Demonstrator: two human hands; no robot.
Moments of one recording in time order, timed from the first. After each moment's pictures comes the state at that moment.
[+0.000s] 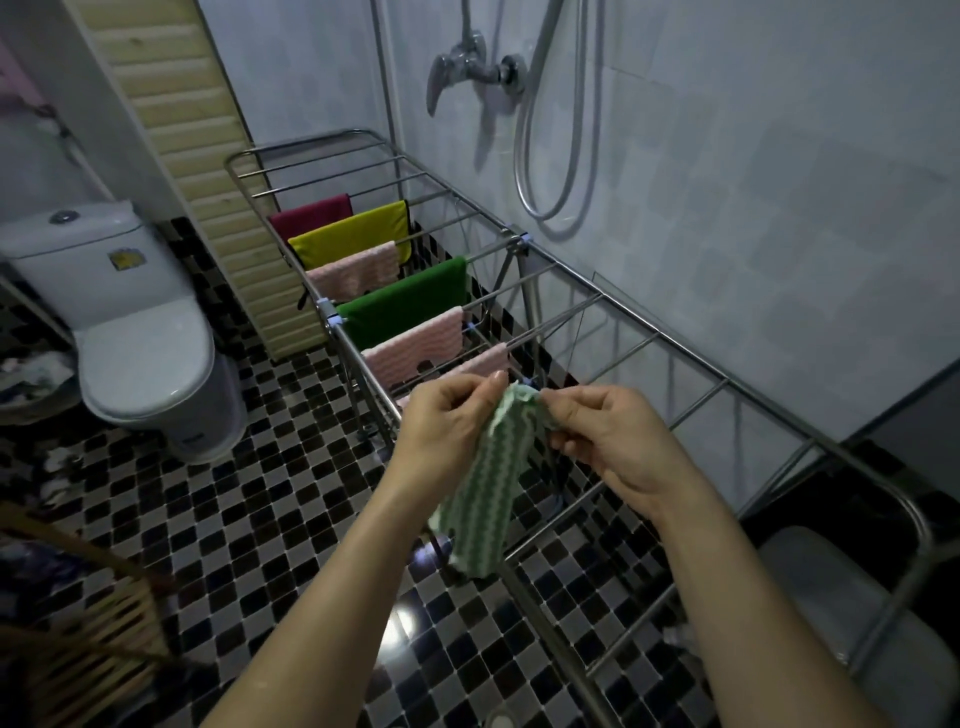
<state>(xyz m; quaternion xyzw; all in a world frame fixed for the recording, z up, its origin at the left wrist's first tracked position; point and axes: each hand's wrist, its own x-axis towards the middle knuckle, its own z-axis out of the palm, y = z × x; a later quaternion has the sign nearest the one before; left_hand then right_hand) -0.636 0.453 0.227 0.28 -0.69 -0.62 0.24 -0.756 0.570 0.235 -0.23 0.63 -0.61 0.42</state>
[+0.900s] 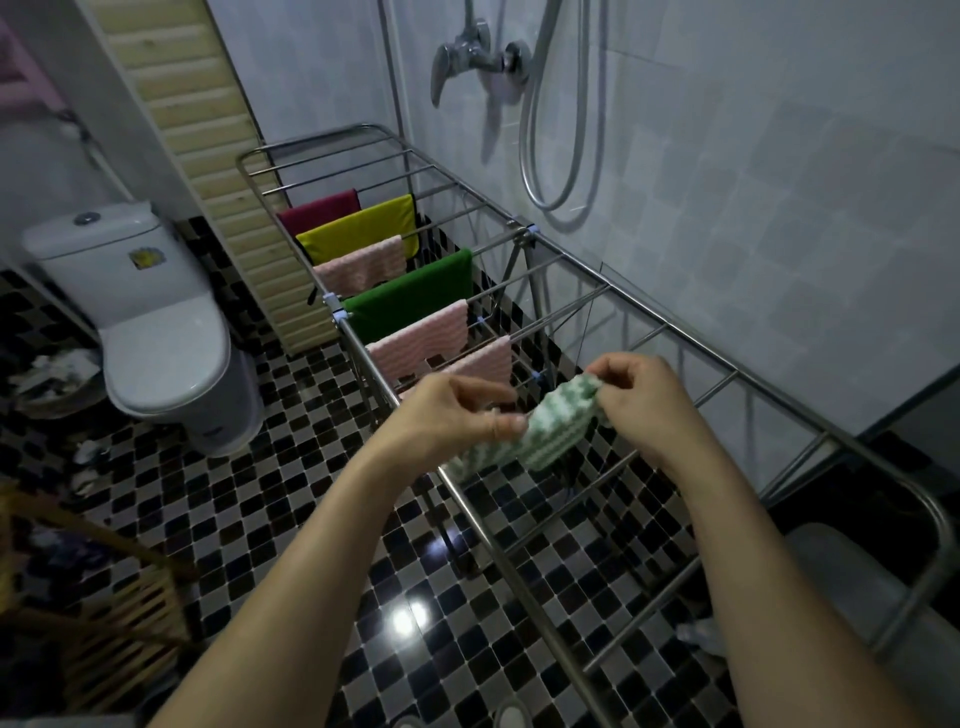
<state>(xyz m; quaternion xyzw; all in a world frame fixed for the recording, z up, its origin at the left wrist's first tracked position) -0.635 0.433 0.229 0.27 -0.75 -0.60 0.04 -0.801 0.572 0.218 -0.31 0.82 -0.43 0.20</state>
